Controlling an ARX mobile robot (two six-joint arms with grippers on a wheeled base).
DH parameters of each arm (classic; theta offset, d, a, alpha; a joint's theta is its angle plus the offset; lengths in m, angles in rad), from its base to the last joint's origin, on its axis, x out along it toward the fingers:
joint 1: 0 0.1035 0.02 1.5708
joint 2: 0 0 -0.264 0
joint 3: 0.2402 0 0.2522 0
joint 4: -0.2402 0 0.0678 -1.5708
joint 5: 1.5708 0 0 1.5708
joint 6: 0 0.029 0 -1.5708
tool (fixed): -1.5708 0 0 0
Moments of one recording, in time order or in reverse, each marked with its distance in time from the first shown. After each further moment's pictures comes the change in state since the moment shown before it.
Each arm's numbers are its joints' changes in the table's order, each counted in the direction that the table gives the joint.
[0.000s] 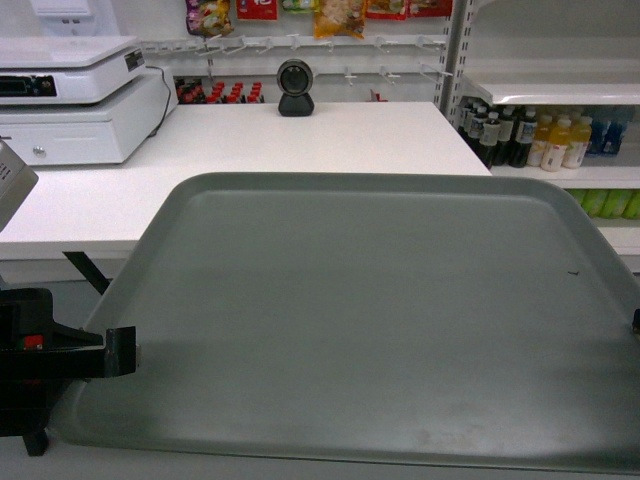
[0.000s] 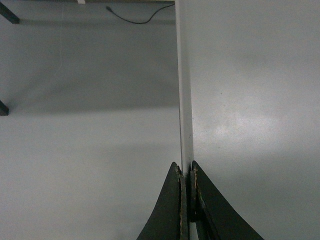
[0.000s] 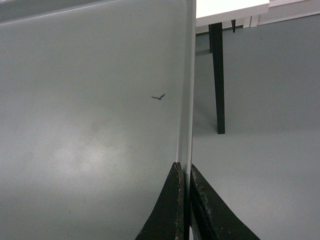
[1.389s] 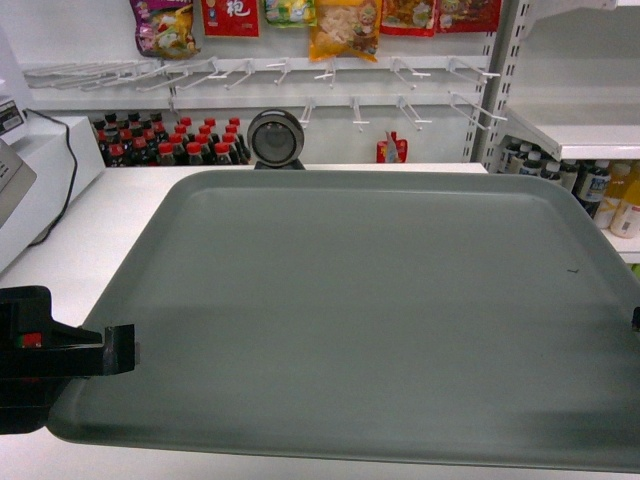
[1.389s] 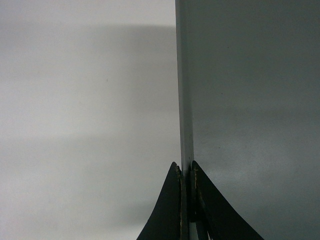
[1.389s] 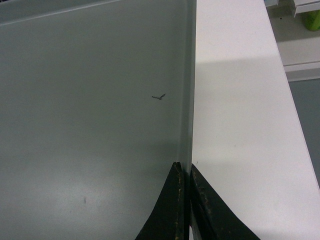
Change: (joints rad) left arm 0.000 0.000 0.000 0.003 0.000 0.000; right arm 0.000 -0.002 0.000 0.004 0.000 0.000
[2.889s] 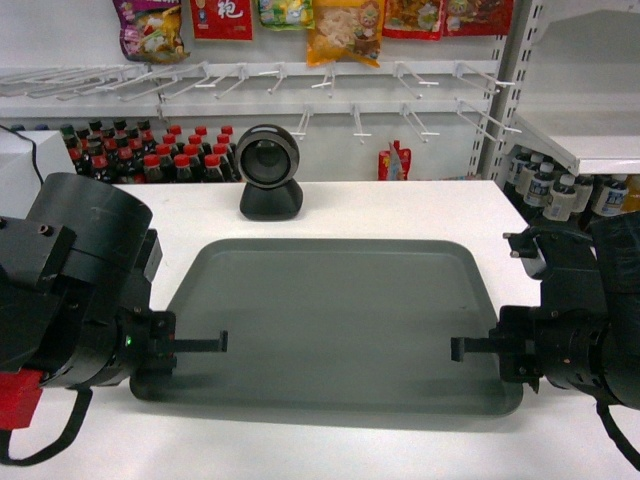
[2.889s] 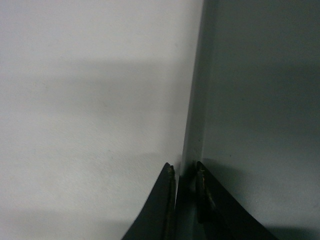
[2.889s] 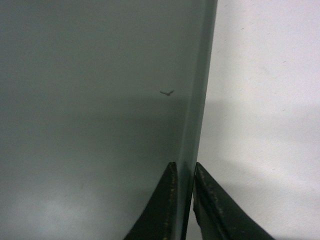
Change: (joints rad) left arm 0.054 -0.782 0.386 0.190 0.147 0.034; right arm 0.105 -0.763 0.384 0.236 -0.032 -0.053
